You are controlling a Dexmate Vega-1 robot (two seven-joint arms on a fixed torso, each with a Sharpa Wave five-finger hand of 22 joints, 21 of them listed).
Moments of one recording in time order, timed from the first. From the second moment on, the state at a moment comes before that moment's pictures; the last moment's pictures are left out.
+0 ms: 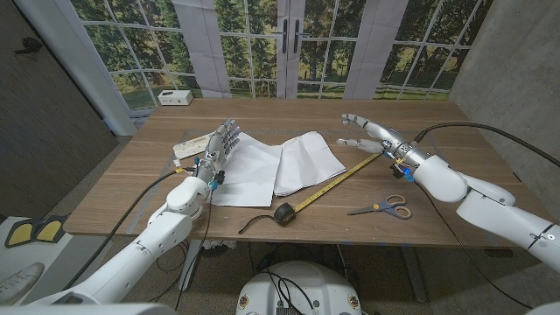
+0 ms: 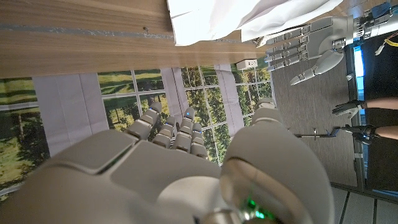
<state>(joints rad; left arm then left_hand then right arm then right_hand) 1.00 0.57 0.37 -1.44 -0.58 -0.33 0.05 0.05 -0.02 0.41 -0.05 0.19 0.06 -0.15 0.19 0.18 0.15 -0.06 0.24 0.19 0.09 -0.04 0.18 0.17 0.10 0.01 0.20 0.17 -1.11 -1.00 -0.33 -1.90 -0.14 0.18 -0.15 0.62 0.10 0.03 -0.10 0.21 0.04 -0.02 0.21 0.19 0.21 -0.05 0.26 0.26 -0.01 -0.03 0.21 0.20 0.11 0.06 0.19 0.17</state>
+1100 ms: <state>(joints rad) 1.01 0.58 0.35 -1.46 -0.58 -0.32 0.07 0.05 -0.02 0.41 -0.05 0.19 0.07 -0.15 0.19 0.18 0.15 -0.06 0.24 0.19 0.09 -0.04 0.19 0.17 0.10 0.01 0.20 0.17 -1.30 -1.05 -0.19 -1.97 -0.14 0.24 -0.17 0.68 0.12 0.05 -0.12 0.19 0.06 -0.04 0.21 0.19 0.27 -0.09 0.26 0.28 0.02 -0.03 0.23 0.20 0.13 0.08 0.19 0.17</state>
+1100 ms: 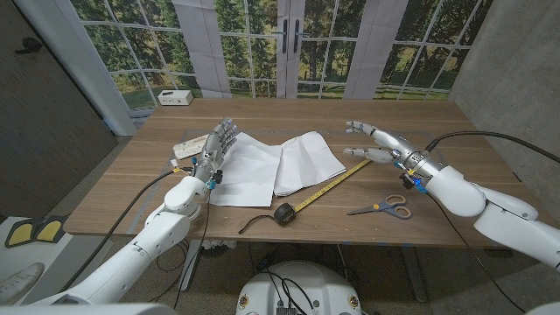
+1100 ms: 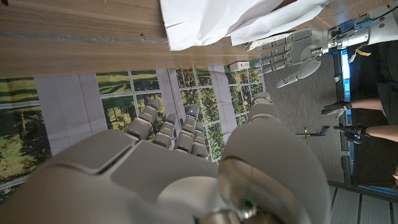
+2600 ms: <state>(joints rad) 1.01 0.58 0.35 -1.46 -0.56 -0.36 0.08 0.04 -0.01 0.41 -0.05 0.19 0.08 -0.15 0.19 0.18 0.16 -0.06 0.23 0.19 0.09 -0.04 0.19 0.17 0.10 0.01 0.20 0.17 -1.50 -1.00 -0.02 -2.04 -0.25 0.26 -0.15 0.70 0.13 0.07 -0.14 0.18 0.10 -0.04 0.21 0.19 0.35 -0.09 0.30 0.31 0.08 -0.04 0.26 0.21 0.17 0.08 0.20 0.17</state>
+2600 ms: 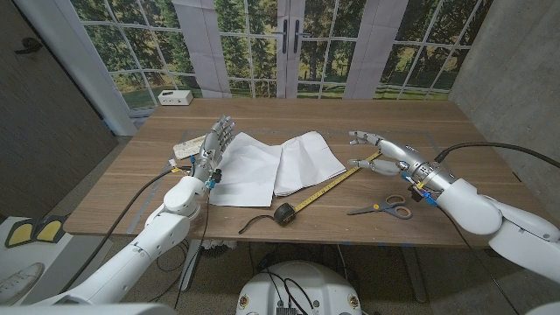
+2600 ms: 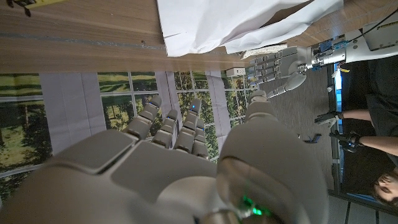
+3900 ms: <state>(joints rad) 1.05 0.58 0.35 -1.48 -0.53 -0.37 0.10 0.04 -0.01 0.41 -0.06 0.19 0.08 -0.15 0.19 0.18 0.16 -0.06 0.23 0.19 0.09 -0.04 0.19 0.17 0.10 0.01 0.20 0.17 -1.54 -0.97 0.03 -2.04 -0.40 0.27 -0.14 0.71 0.12 0.07 -0.13 0.18 0.06 -0.01 0.19 0.19 0.41 -0.10 0.34 0.33 0.12 -0.04 0.26 0.21 0.20 0.09 0.20 0.17</state>
